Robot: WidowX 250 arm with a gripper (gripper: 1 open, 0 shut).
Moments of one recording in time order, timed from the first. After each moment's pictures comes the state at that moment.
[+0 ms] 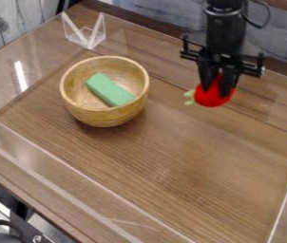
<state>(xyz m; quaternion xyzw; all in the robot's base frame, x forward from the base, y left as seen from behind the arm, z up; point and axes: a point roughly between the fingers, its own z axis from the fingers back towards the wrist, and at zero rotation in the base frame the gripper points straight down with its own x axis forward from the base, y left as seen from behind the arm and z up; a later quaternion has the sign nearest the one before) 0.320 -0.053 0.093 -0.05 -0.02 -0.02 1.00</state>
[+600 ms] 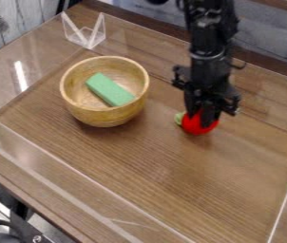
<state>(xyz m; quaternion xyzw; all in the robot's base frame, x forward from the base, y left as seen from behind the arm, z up) 0.310 -0.035 0.045 -0.05 -0.02 -0.11 0.99</state>
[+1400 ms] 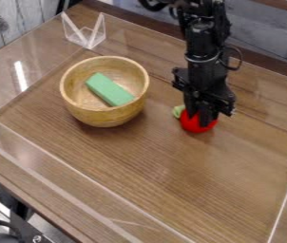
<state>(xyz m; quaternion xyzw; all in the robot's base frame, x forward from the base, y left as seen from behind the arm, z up) 0.319 -0.034 0.034 -0.06 -0.03 -0.13 0.99</state>
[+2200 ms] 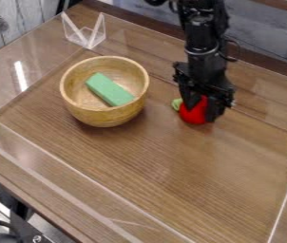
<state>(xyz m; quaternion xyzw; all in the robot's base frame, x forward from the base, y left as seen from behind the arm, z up) 0.330 -0.023 0.036 -0.06 -0.03 -0.12 0.99</state>
